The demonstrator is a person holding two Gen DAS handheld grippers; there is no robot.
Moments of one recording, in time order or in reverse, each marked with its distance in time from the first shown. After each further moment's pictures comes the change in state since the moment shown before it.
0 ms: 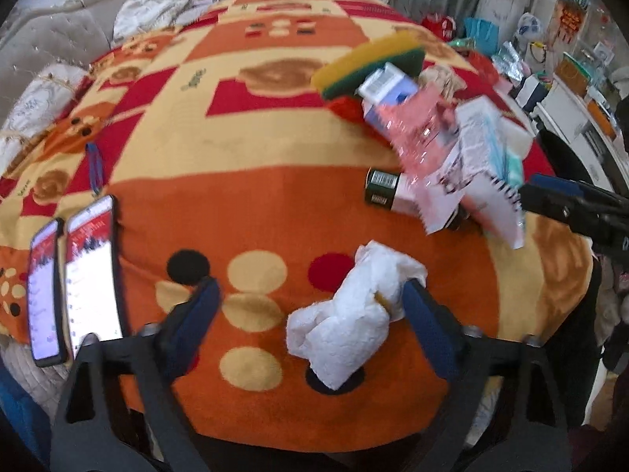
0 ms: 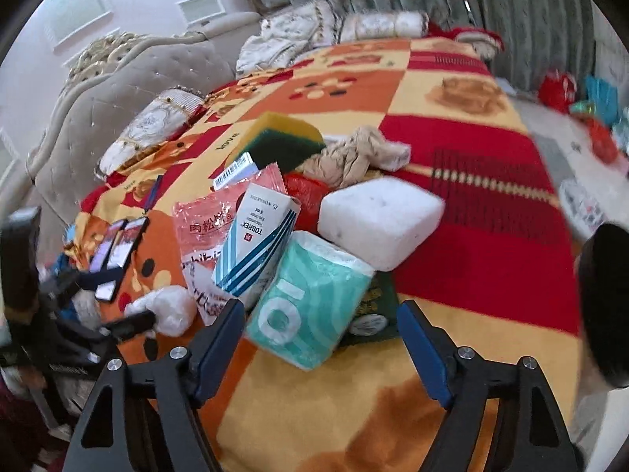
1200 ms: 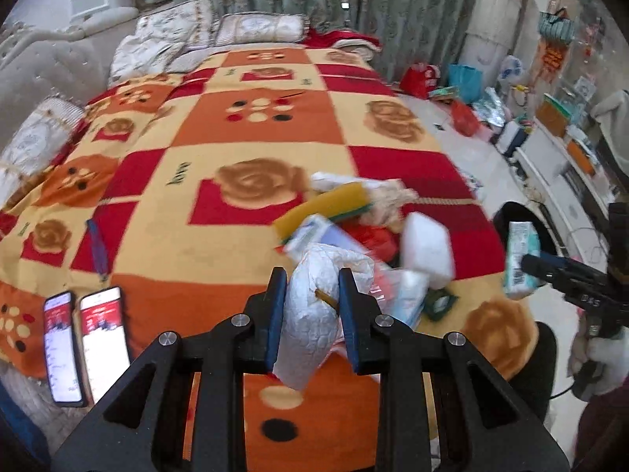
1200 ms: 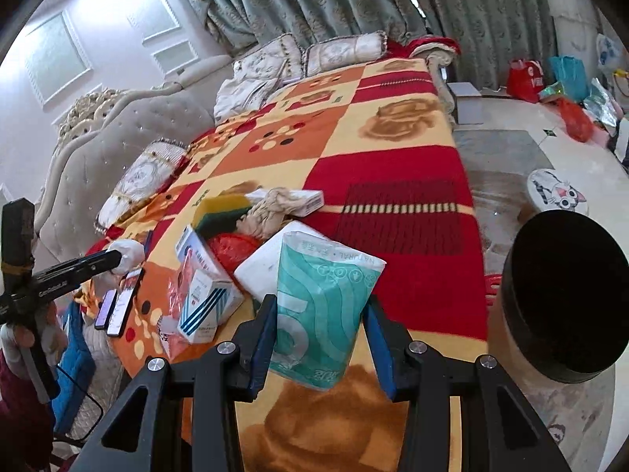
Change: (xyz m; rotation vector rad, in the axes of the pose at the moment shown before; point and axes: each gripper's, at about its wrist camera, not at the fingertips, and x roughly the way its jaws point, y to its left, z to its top) left arm -0.066 -0.035 0.075 0.001 -0.187 -0.063; right arm -0.090 -0.083 0.002 0.092 -0.143 -0.023
